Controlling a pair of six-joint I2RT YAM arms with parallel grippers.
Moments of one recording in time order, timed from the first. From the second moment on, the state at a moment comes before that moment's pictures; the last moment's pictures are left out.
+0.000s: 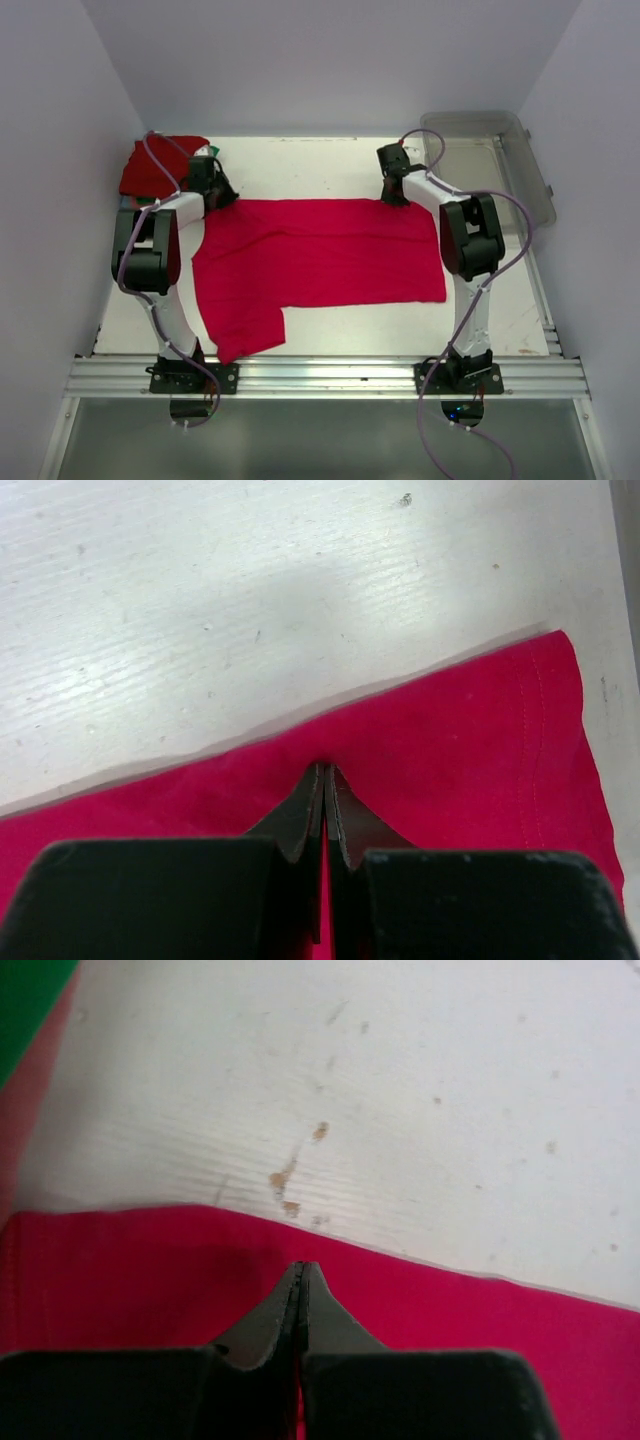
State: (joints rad) left arm -0.02 1.94 1.20 -0.01 0.04 -0.54; right arm 0.30 2.16 1.62 -0.51 0.40 0.50
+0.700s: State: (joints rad) left arm -0.06 1.88 1.18 -0.07 0.29 -0.55; right arm 0.42 1.63 1.19 -0.32 0.29 0.49
